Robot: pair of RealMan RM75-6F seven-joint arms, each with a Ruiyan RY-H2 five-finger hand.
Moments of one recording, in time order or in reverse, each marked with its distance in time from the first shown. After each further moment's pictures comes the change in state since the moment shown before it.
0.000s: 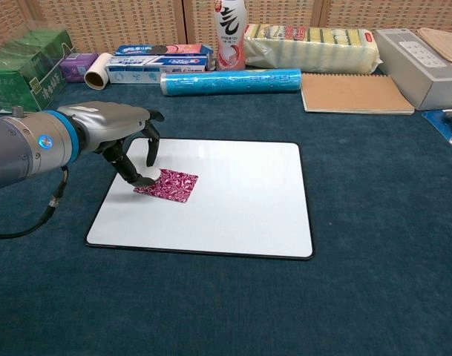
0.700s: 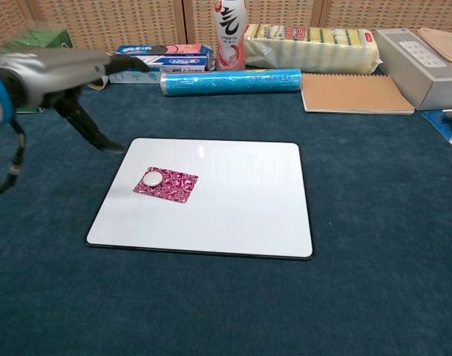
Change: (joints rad) left arm 0.106 0.196 0.038 -0.179 0.278 0.110 -0.185; right arm 0.003 -0.004 0.009 0.008 0.020 -0.003 -0.003
